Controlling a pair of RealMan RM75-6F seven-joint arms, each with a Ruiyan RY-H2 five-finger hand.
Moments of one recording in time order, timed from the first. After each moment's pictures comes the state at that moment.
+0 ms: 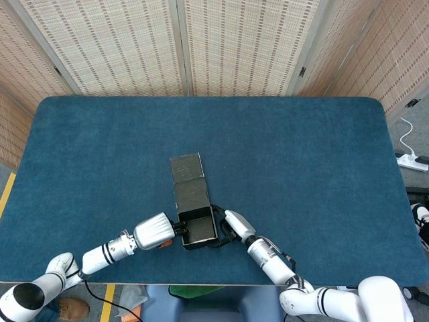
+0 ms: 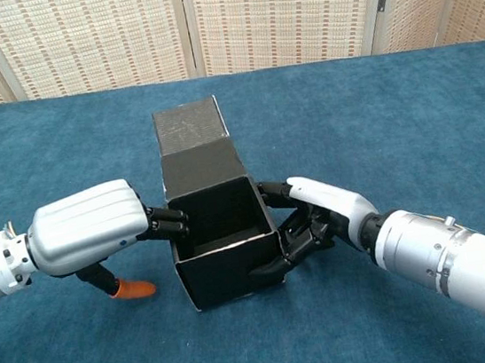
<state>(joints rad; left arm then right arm) -0.74 -1.82 0.23 -0.60 1.91 1.44 -0.28 0.64 -1.91 0.14 -1.18 -1.37 0.86 0.58</state>
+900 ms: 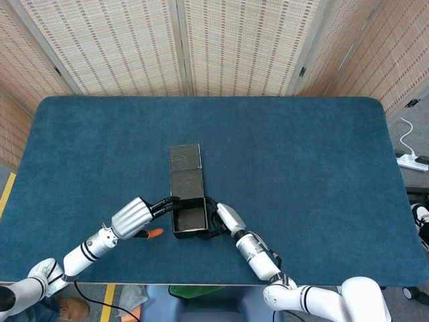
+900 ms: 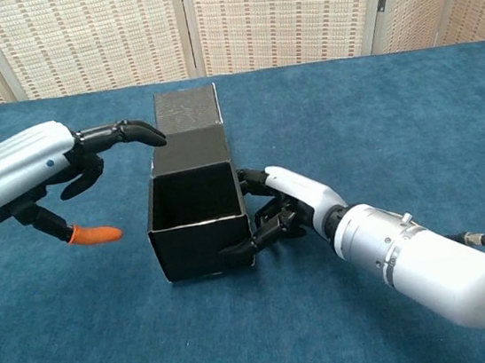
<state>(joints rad) -0.69 -1.65 0.15 -0.85 1.80 1.52 -0.45 0.68 -2.03 0.22 -1.10 -1.30 0.85 0.50</state>
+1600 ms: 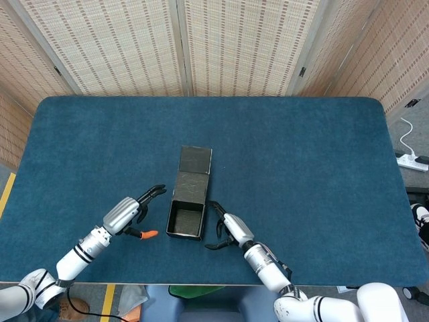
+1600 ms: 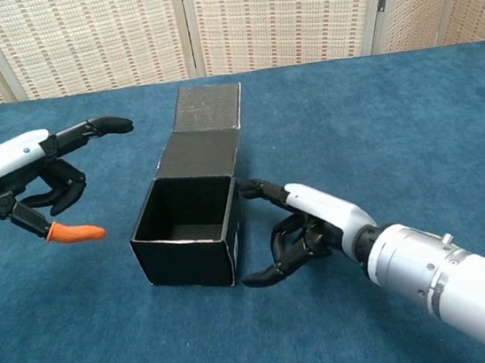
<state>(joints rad) -0.66 -1.52 0.12 -1.12 1.66 1.28 -0.77 0.59 -1.94 0.15 -1.26 -1.30 0.90 0.41</state>
